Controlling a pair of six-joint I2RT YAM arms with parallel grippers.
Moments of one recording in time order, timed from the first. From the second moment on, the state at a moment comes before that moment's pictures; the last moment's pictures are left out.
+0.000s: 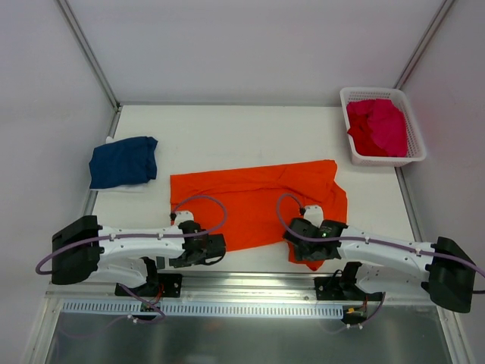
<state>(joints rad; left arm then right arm) -1.25 1.26 0.65 -1.25 -0.46 -1.49 1.11 1.07 0.57 -0.94 0.39 0.96</state>
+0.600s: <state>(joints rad) -1.29 1.33 0.64 -1.24 -0.48 -1.59 1.25 1.13 0.59 -1.01 0.41 1.07</state>
